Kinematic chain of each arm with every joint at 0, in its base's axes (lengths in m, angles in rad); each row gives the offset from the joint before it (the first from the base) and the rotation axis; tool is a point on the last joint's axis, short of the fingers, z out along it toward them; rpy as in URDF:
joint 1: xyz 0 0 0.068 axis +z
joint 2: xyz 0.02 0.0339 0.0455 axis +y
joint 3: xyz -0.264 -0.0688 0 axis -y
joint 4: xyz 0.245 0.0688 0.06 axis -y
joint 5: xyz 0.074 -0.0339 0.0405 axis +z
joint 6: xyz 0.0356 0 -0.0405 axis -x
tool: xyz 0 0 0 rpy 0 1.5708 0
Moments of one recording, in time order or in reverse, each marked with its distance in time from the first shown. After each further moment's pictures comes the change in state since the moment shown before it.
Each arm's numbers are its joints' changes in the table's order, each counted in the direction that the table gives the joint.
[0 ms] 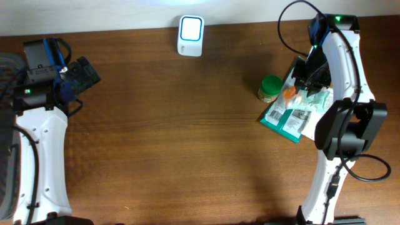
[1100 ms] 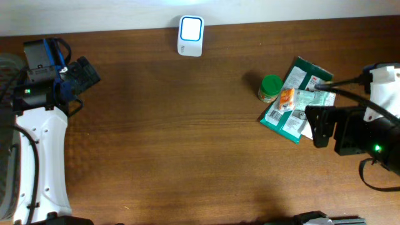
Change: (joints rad) left arm 0.000 0.000 0.000 0.000 0.000 0.000; right arm 0.255 -1.026 0.011 -0.050 0.052 0.195
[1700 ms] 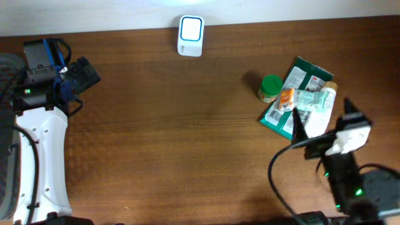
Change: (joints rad) left arm 0.000 0.000 0.000 0.000 0.000 0.000; right arm -0.050 -0.866 -1.545 1.461 -0.037 0.242
